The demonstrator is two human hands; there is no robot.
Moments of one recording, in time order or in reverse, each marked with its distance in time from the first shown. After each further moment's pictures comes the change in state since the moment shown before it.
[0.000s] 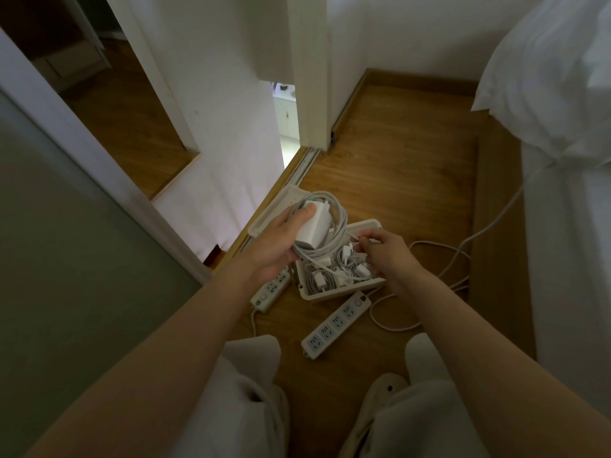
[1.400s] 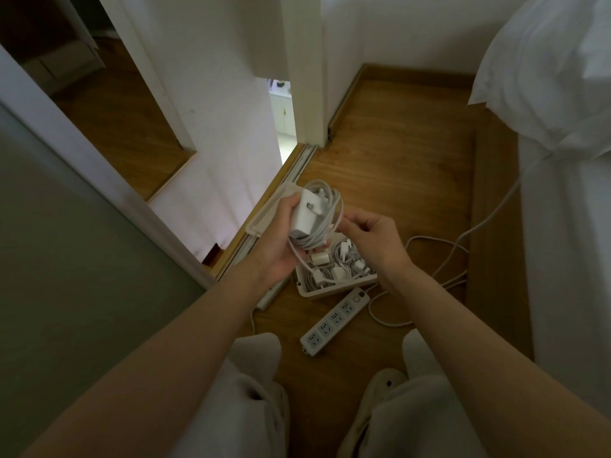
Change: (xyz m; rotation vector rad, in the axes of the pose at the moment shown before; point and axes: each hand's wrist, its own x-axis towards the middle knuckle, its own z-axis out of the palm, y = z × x) left_hand 0.000 -0.002 0.017 -0.326 -0.001 0.023; right_hand -0.015 -0.013 0.009 0.139 -0.059 -0.308
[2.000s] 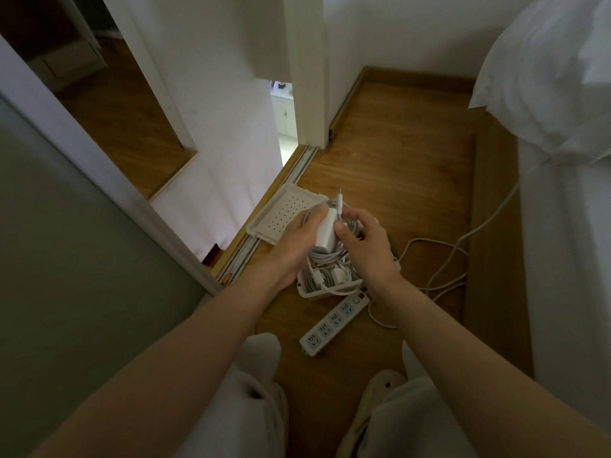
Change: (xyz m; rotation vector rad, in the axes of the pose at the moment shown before) left_hand 0.003 -0.013 0.012 0.466 0.156 0.019; right_hand -0.007 0.010 0.015 -0.071 0.112 -0.114
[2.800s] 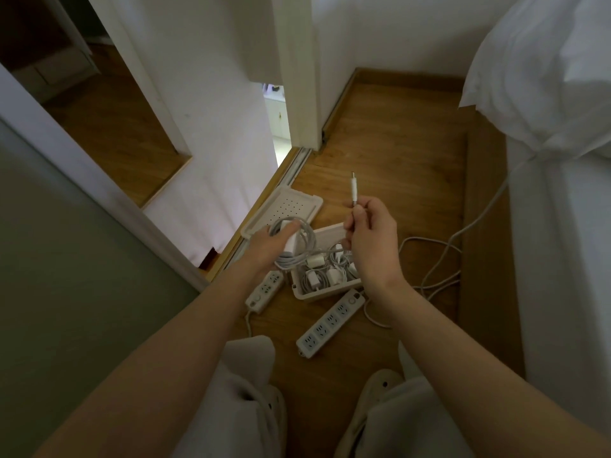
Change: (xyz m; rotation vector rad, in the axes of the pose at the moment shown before) left_hand 0.025 -0.022 -0.034 0.128 0.184 -0.143; right_hand -0.015 -0.032 -0.011 0.145 0.138 -0.008
